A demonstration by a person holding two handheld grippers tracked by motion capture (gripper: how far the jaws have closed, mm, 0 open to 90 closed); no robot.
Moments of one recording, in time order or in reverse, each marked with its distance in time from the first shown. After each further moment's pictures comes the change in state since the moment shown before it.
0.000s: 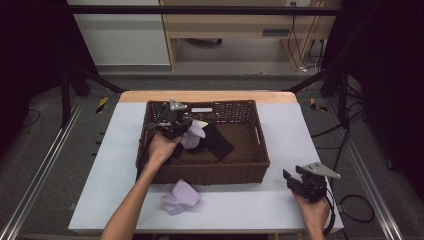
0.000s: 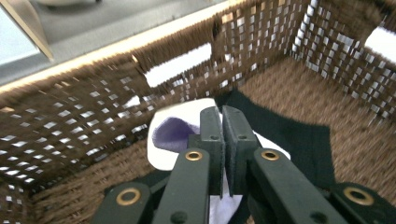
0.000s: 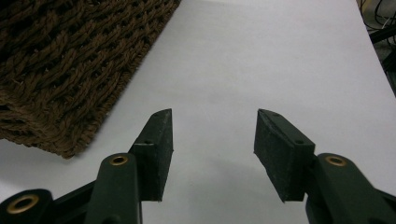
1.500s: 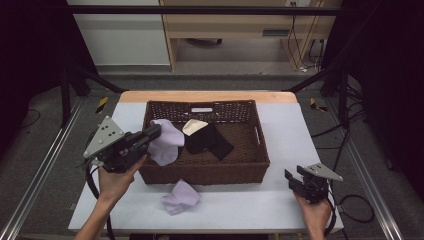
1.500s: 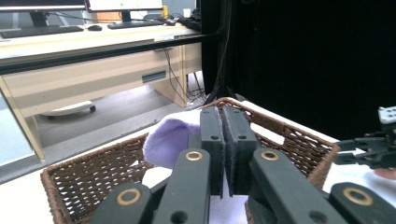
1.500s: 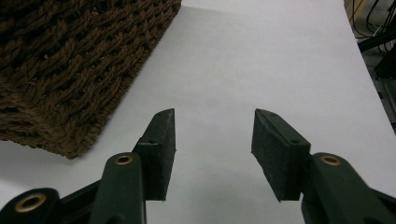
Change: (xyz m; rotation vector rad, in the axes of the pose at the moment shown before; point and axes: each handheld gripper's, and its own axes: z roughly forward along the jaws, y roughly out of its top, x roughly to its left) left arm -0.027 -0.037 -0.194 -0.443 -0.107 0.066; right arm 0.002 0.000 -0.007 -0.024 -0.015 -0.004
